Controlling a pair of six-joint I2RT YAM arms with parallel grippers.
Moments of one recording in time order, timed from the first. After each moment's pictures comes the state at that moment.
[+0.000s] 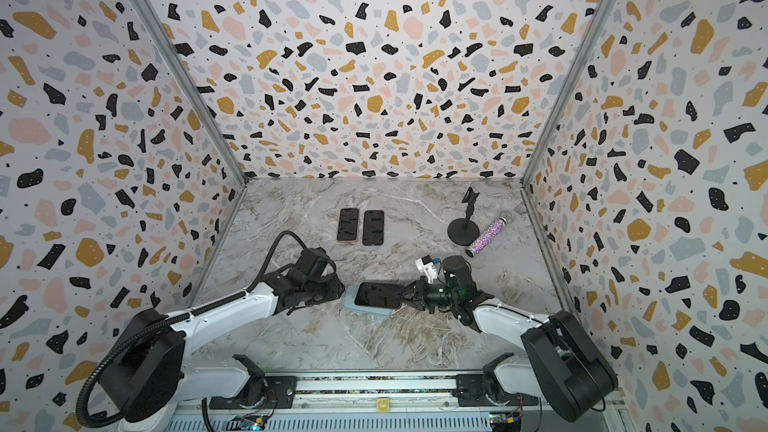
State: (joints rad) left arm -0.58 1.30 0.66 -0.33 0.12 -0.75; right arm 0.51 1.32 0.37 0.43 -0.88 1.11
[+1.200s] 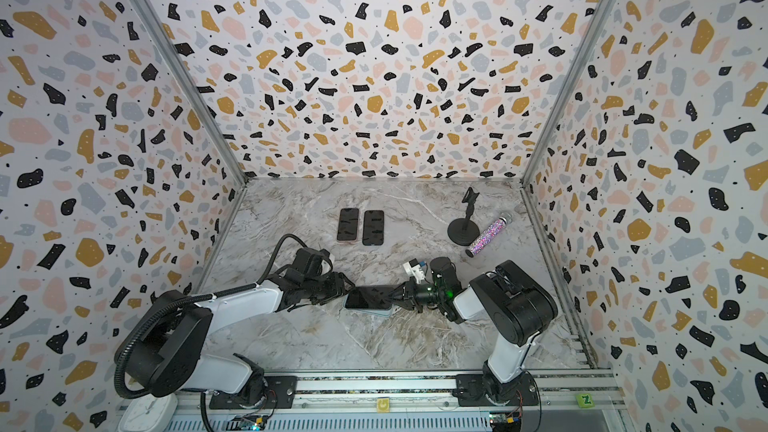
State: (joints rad) left arm -0.49 1.44 0.58 -0.09 0.37 -0.74; right arm 0.54 1.73 0.42 0.82 -0.95 1.17
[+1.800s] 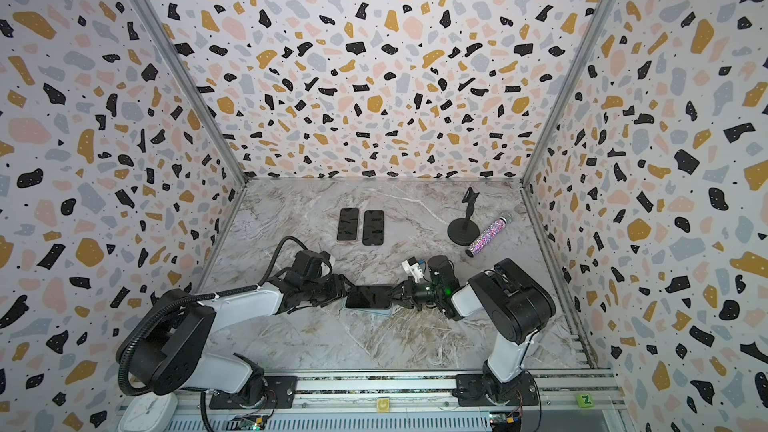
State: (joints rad) left arm -0.49 1.44 0.54 -0.01 0.40 -0.76; right arm 0.54 1.74 0.44 0.75 -0.93 1.07
